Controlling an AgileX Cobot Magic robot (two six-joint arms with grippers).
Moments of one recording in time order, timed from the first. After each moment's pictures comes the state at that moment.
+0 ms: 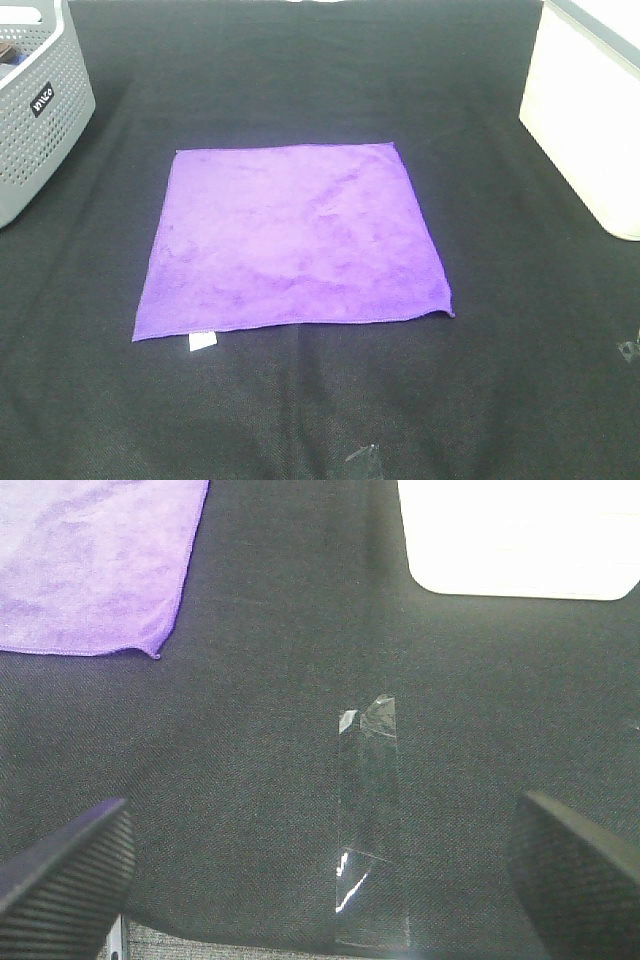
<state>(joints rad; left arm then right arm) 0.04 0.00 -0.52 -0.11 1.08 0.08 0.08 0.00 -0.45 0.01 1.10 -0.05</state>
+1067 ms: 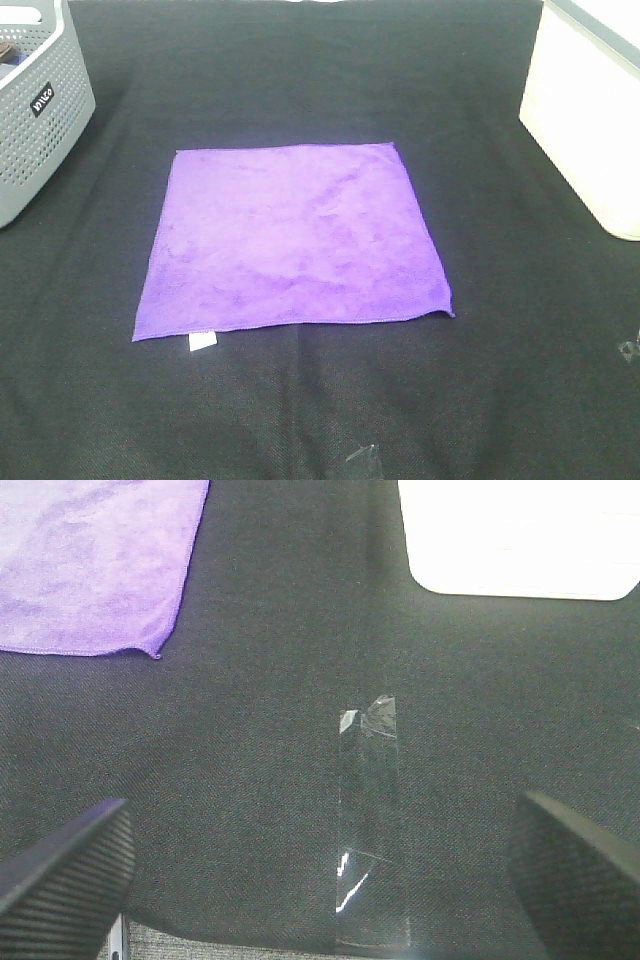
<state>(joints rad) 0.04 0.00 -0.52 -0.11 1.08 0.08 0.08 0.00 -0.45 0.01 1.10 -0.05</state>
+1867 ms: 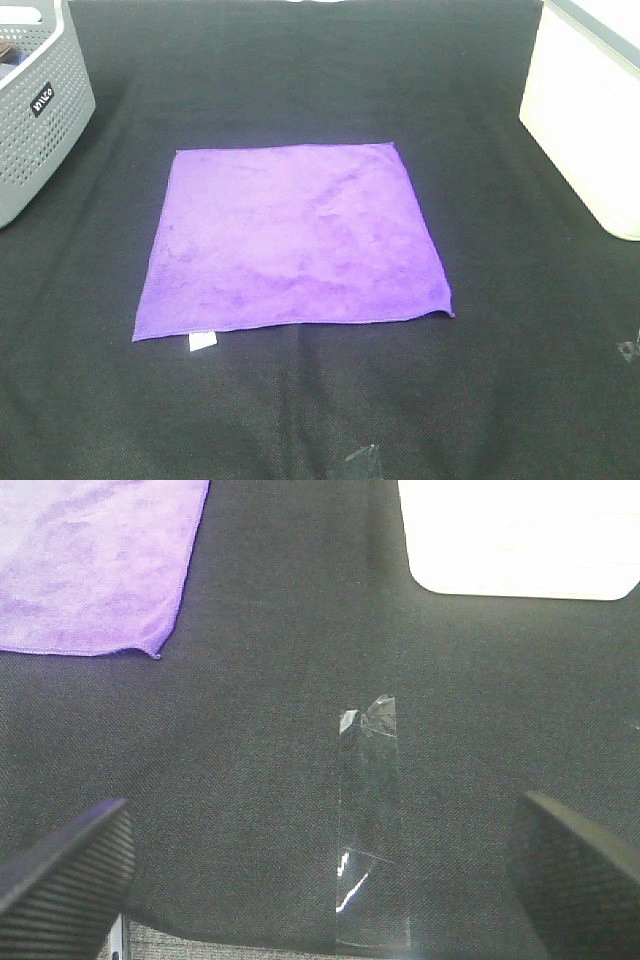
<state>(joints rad) 0.04 0.00 -0.52 -0.11 1.08 0.08 0.08 0.00 -0.45 0.01 1.10 -0.05</state>
